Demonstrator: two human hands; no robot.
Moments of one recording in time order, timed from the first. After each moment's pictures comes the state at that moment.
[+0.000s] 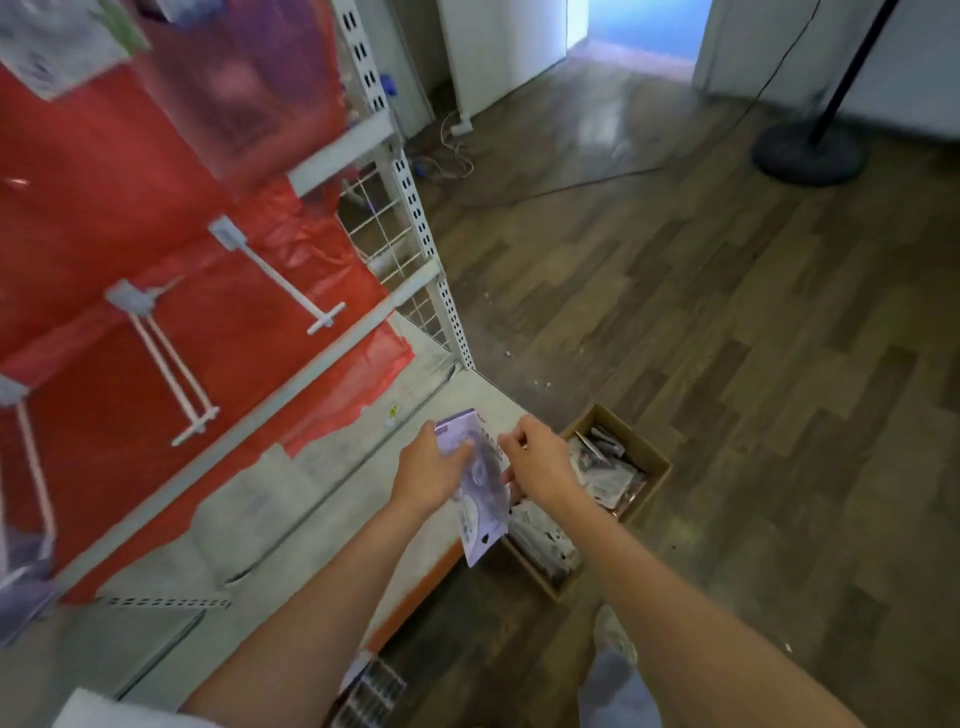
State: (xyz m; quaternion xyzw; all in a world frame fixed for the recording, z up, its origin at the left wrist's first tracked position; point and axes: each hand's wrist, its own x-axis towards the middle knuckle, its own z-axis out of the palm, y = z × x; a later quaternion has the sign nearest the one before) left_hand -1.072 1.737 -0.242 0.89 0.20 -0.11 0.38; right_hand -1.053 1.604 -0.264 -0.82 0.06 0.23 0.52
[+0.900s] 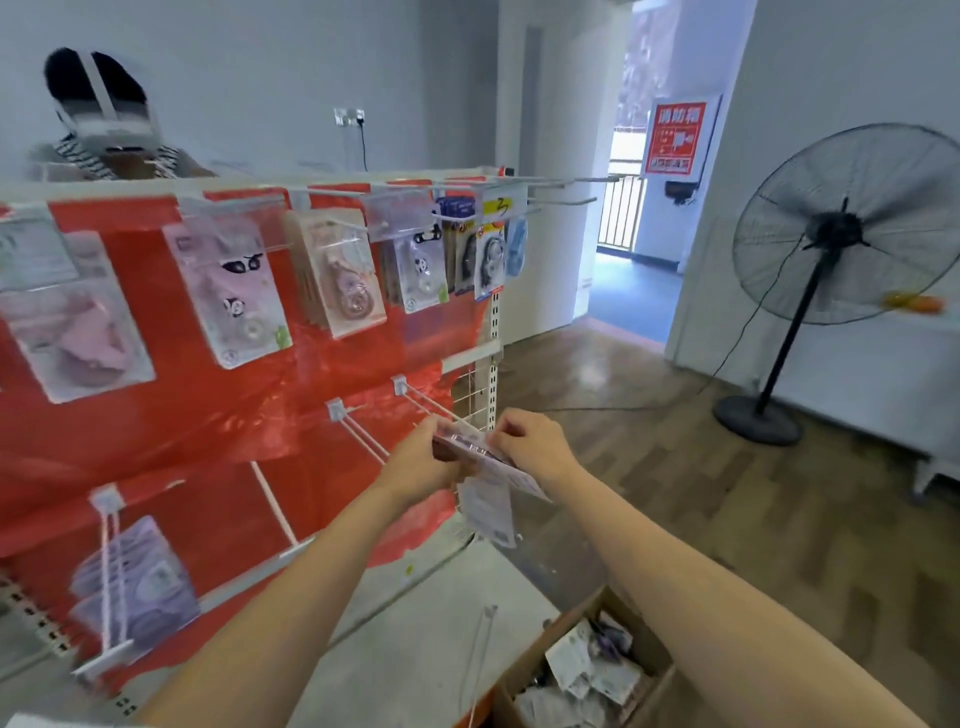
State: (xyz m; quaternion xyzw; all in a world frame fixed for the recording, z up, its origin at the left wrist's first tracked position) left_hand -1.177 1.868 -0.025 0.87 0.02 0.05 0.50; right_hand -1.132 1.713 -0.017 -0.89 -0.15 0.01 0.44
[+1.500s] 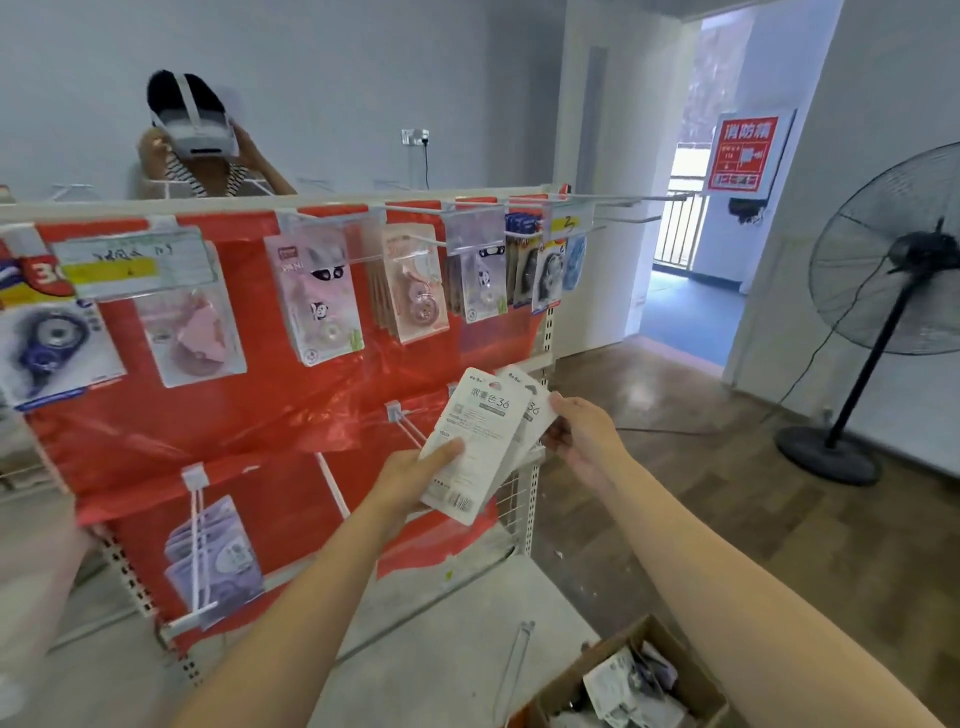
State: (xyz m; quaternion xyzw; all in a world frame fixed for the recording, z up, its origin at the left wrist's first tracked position) left_hand -1.211 1.921 -0.033 0.72 0.18 0.05 0.67; right_hand -1.125 1.736 0.002 -0.60 -0.01 0.12 0.79
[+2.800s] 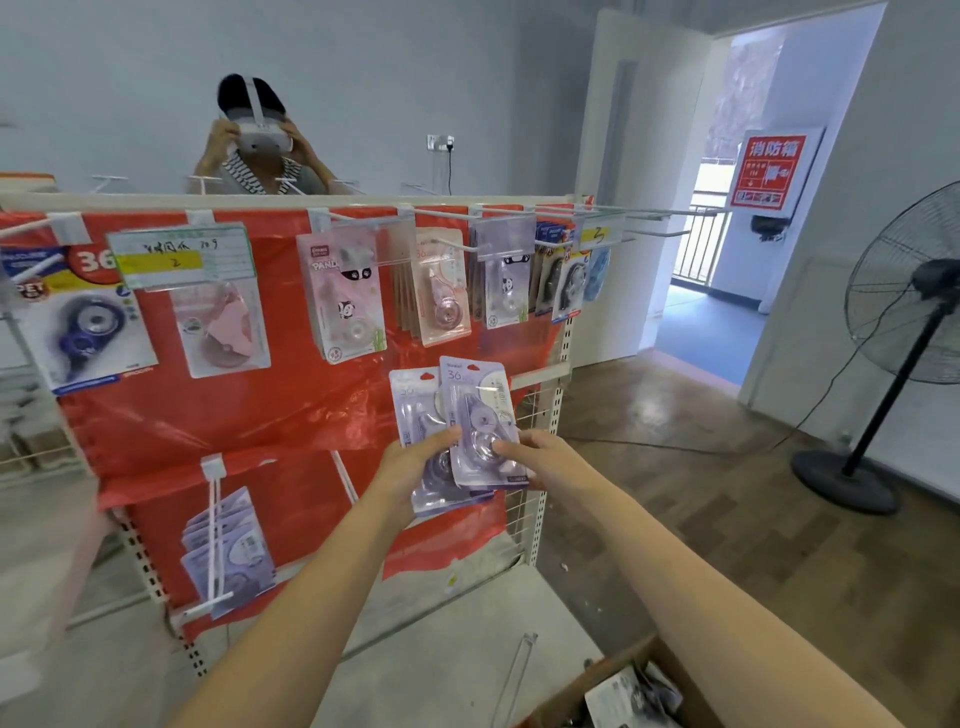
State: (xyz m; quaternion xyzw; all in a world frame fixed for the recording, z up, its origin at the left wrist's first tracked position) left_hand -1.214 1.928 -0.019 0.55 0.18 0.12 0.81; right_hand -1.136 1.770 -0.020 -0.76 -0.19 0.21 0.59
